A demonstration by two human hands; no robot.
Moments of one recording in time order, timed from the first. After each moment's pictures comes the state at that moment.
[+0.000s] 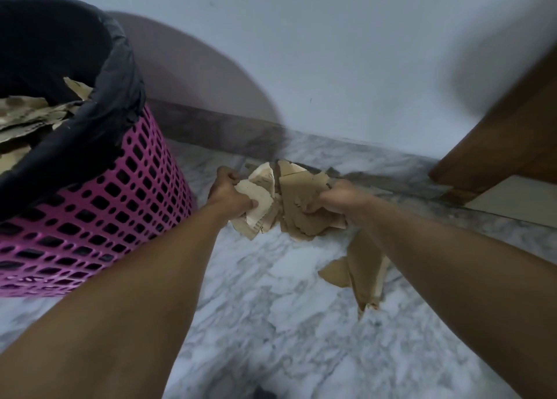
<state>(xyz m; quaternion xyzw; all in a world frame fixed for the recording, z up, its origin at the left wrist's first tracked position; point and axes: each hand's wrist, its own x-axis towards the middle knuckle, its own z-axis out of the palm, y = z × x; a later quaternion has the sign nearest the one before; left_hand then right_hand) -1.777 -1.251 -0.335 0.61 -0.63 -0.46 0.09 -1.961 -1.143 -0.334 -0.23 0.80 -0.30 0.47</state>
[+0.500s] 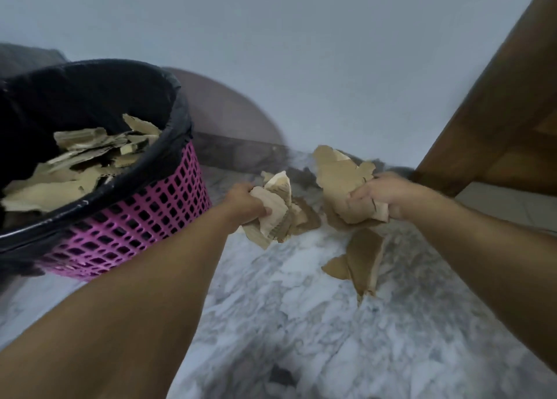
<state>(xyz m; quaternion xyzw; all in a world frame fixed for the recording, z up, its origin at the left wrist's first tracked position) -1.757 -1.214 -0.261 0.54 -0.68 -0.50 0.07 -1.997 -1.086 -0.259 -0.18 0.81 -0.34 0.44</state>
